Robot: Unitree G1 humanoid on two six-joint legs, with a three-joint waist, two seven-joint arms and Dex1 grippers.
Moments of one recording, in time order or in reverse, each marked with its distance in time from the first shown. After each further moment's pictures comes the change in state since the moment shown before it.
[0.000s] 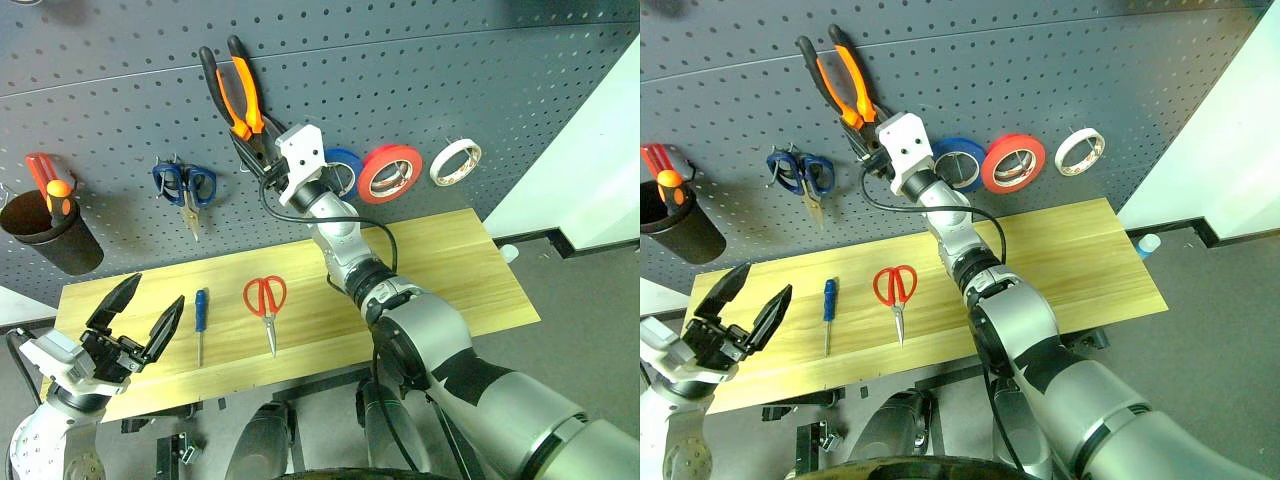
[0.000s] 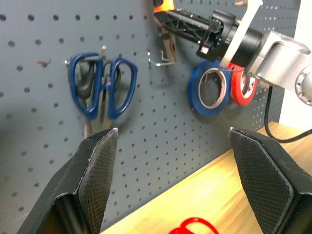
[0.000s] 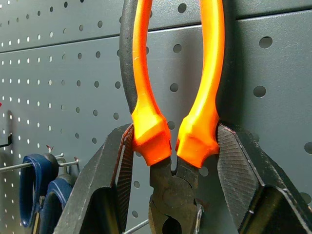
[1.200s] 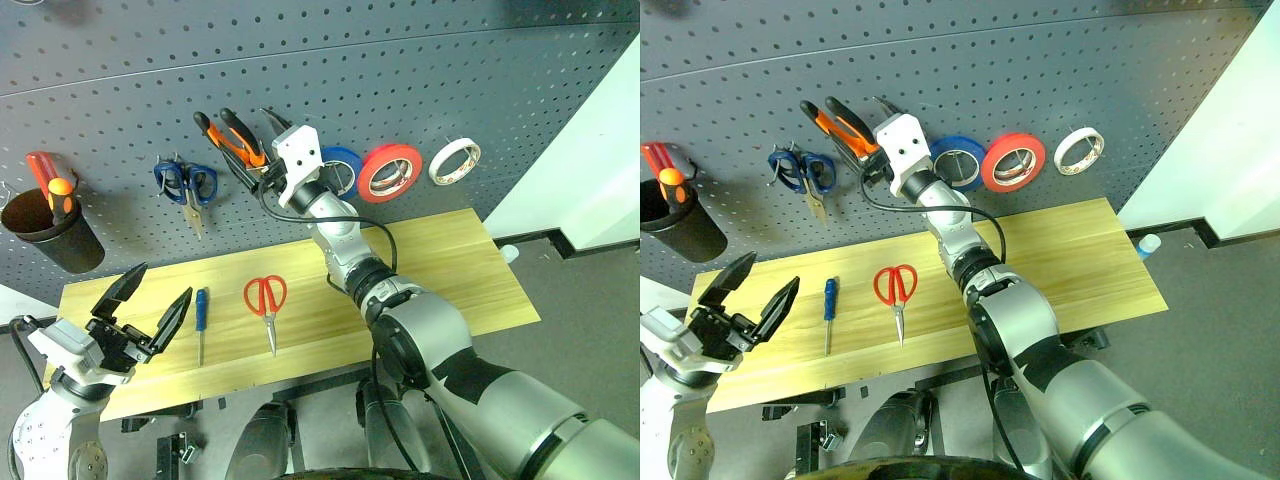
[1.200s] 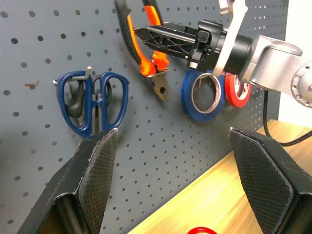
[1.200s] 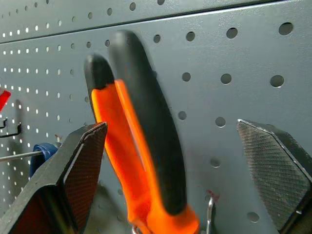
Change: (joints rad) left arm -0.036 0.007 -0.008 -0.025 0.058 0.003 0.026; right arm -0.007 0.002 -0.031 0.009 -0.033 0.030 0.015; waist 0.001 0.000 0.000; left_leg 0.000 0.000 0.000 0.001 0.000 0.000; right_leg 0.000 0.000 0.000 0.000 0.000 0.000
